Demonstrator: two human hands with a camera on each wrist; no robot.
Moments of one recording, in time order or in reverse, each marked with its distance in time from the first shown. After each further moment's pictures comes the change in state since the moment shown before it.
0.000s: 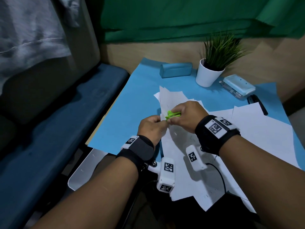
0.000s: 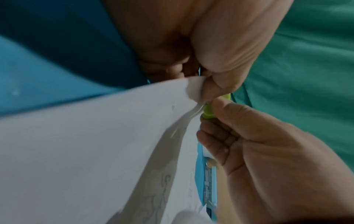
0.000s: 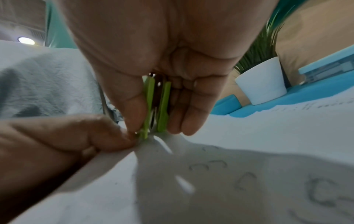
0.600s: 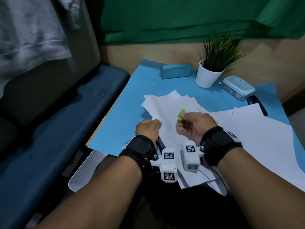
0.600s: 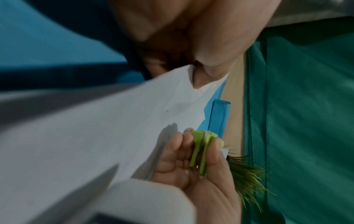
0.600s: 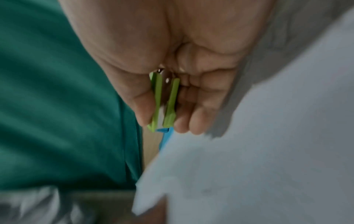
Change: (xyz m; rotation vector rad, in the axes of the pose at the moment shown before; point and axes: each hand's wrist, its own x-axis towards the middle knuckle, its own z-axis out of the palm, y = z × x) left_hand 0.007 -0.002 0.000 -0.138 0.159 -0.239; right_hand -0.017 0.019 0.019 1.404 0.101 0.529
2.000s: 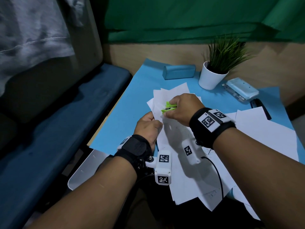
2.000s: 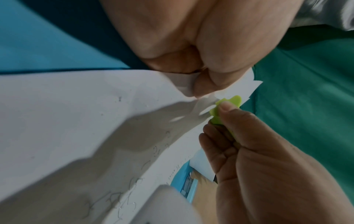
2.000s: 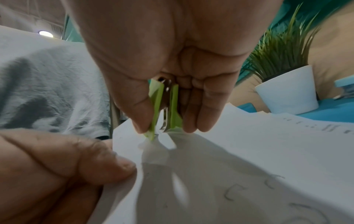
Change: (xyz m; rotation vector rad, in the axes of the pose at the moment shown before) left_hand 0.002 0.010 -0.011 -0.182 -0.241 0.097; right_hand 0.010 -0.039 0.055 -1.538 -0.006 -0.544
